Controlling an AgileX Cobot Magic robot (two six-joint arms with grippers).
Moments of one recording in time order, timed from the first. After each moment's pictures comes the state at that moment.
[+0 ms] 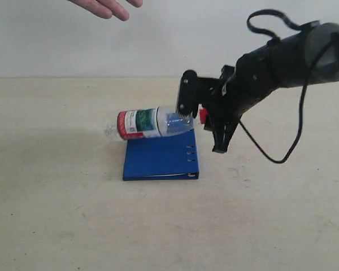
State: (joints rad) left arm 0.05 0.00 0.00 0.00 0.37 0.09; right arm 0.47 1.95 -1.25 -0.14 0.34 -0.88
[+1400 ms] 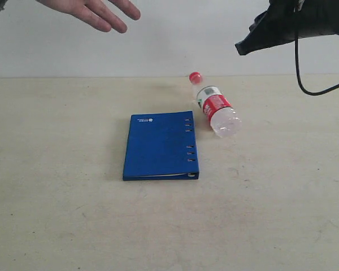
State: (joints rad) left arm 0.05 0.00 0.00 0.00 0.37 0.09; right arm 0.24 1.72 -1.25 -0.09 0.07 -0.33
